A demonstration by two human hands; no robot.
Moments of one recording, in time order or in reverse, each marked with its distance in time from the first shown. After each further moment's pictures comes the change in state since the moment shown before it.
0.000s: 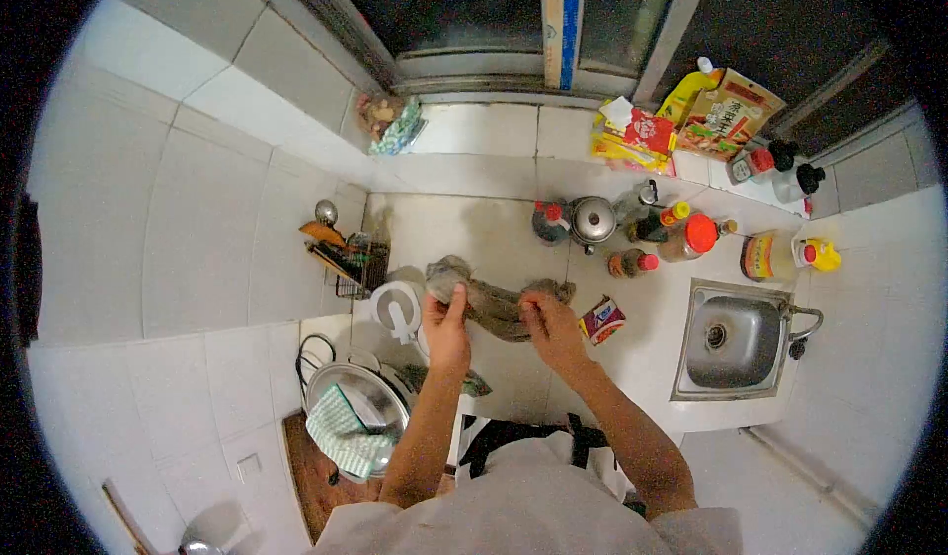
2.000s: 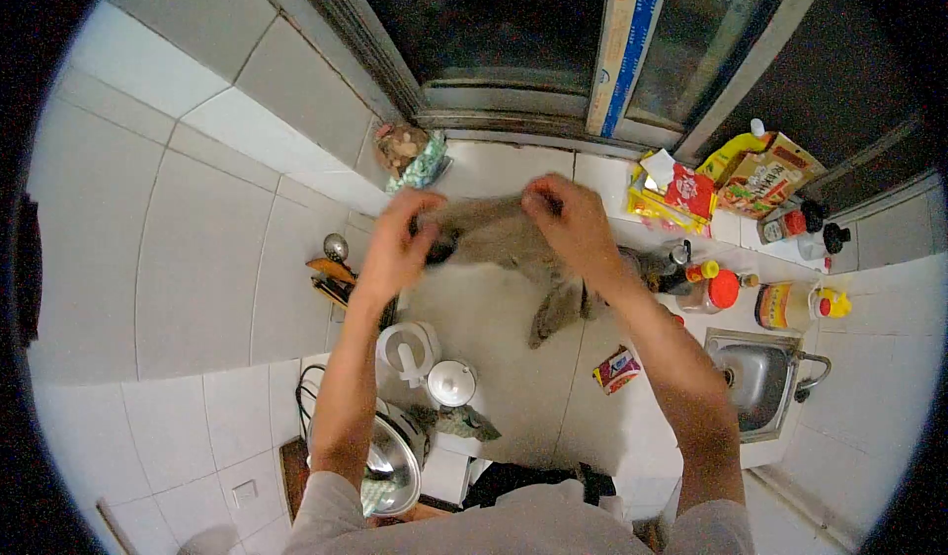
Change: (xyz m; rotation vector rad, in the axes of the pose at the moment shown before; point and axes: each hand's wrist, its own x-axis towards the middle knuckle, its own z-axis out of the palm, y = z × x) left_hand 0.180 0.176 0.032 0.997 -0.480 0.687; right_hand 0.222 -0.107 -0.067 -0.104 0.144 -0.258
